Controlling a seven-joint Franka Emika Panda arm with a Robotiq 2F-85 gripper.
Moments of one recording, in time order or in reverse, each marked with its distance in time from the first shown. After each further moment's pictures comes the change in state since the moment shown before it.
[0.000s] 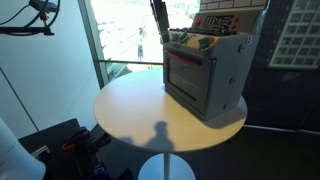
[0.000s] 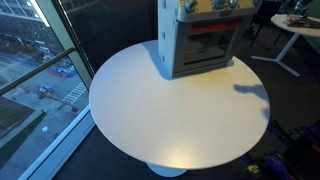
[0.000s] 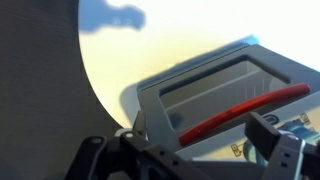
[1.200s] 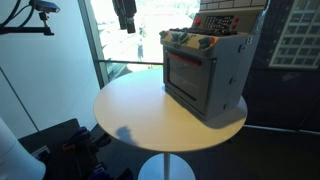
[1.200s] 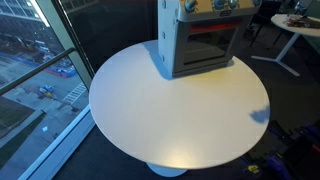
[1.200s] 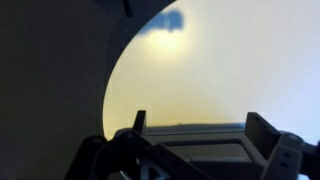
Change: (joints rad) arm 0.041 -0.174 0.056 -0.007 -0.138 -0.389 -0.143
